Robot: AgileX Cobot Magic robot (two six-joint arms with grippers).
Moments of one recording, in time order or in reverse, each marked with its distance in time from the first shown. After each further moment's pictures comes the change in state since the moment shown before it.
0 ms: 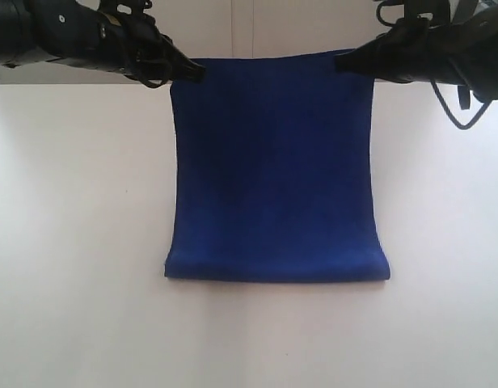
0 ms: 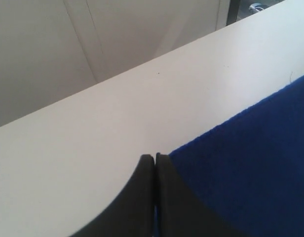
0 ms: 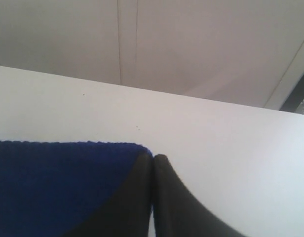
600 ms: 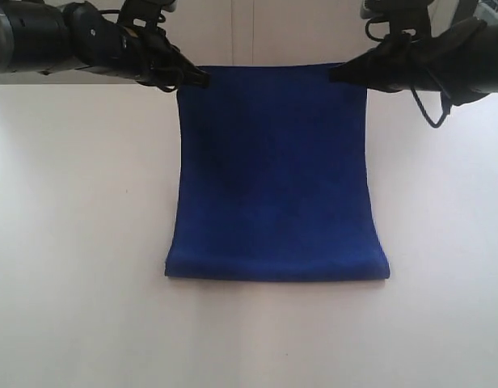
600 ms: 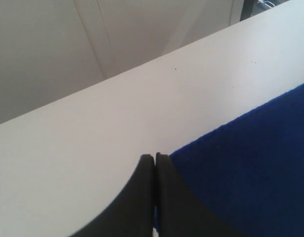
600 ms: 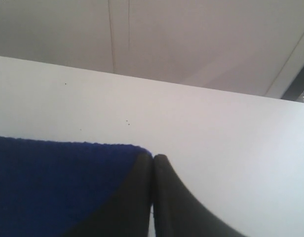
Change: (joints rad) left arm 0.027 0.169 -0.138 0.000 -0.006 0.004; right arm -0.022 0.163 -0.124 -0.003 0.009 -0.002
